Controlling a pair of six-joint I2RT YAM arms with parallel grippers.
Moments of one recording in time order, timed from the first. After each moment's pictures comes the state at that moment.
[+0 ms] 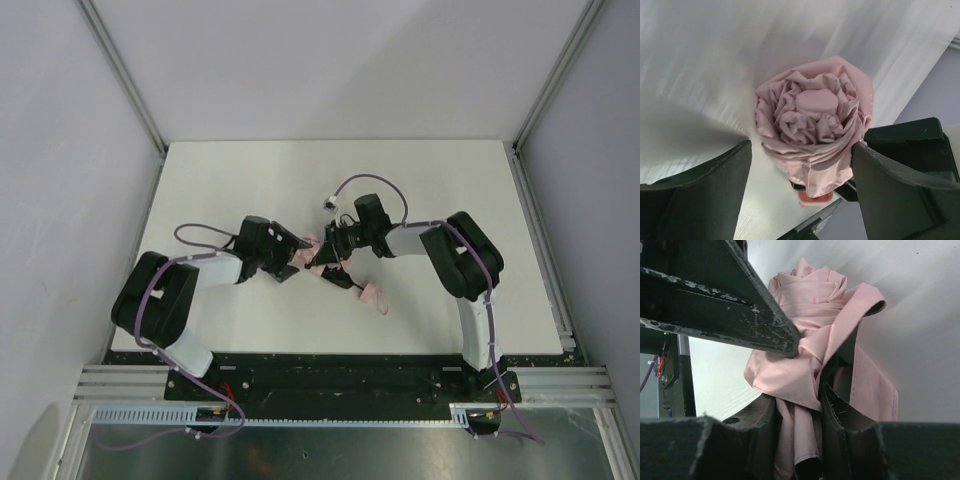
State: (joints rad) left arm -0.37 1.60 0.66 0.12 0.23 -1.31; right arm 0.57 2.10 1.16 0.30 -0.84 0.21
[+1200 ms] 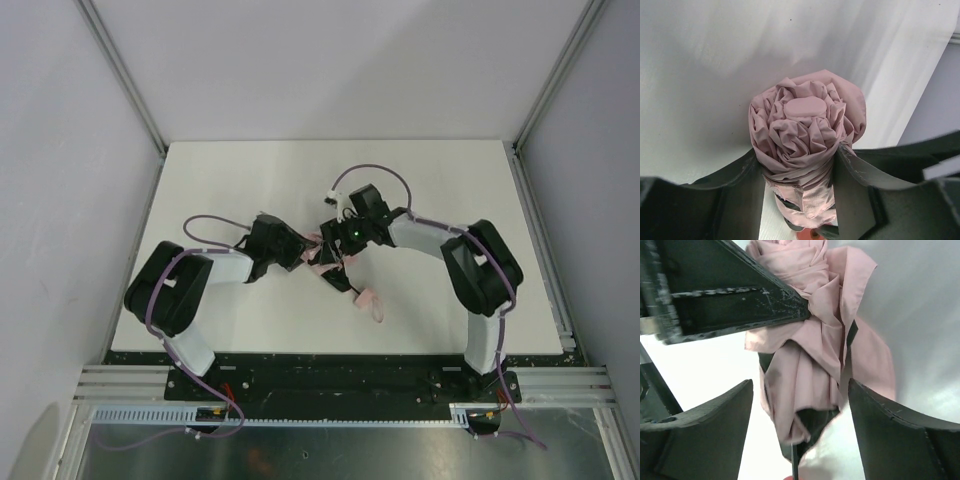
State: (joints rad) left arm -0.44 1.71 0.70 0.28 0.11 -1.24; right arm 0.61 1.96 1.27 -0.17 -0.54 0.15
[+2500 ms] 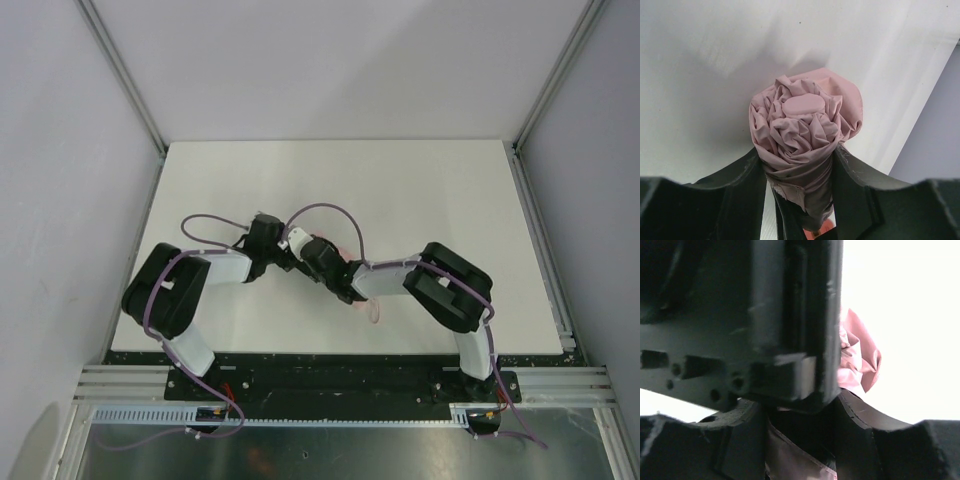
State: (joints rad) left arm -0.44 1.69 0.70 0.24 0.11 -1.22; right arm 1.00 2.00 1.09 0.31 0.41 -0.20
